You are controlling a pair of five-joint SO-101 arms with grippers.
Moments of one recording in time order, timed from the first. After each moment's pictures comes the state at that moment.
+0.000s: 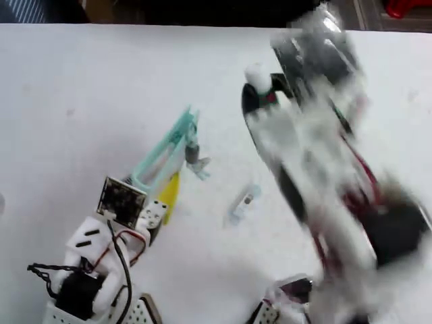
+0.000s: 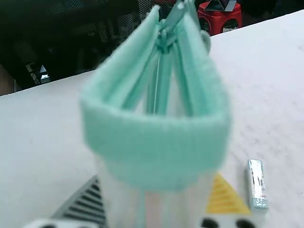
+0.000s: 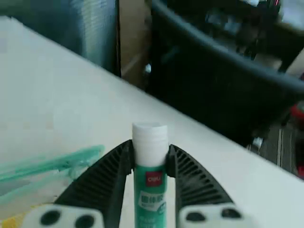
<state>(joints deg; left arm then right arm) 16.7 -104.5 78.8 55.9 -2.3 -23.3 -30.1 -38.2 94.0 15.0</state>
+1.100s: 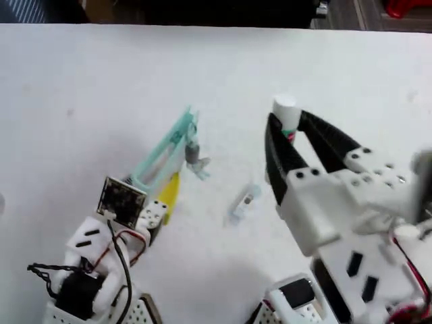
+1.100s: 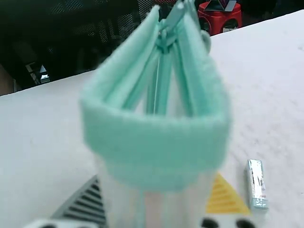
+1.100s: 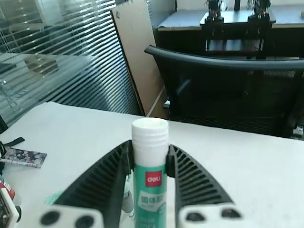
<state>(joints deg) 16.7 -104.5 78.8 55.9 -2.3 -24.4 -45.1 -25.2 92.2 -5.8</state>
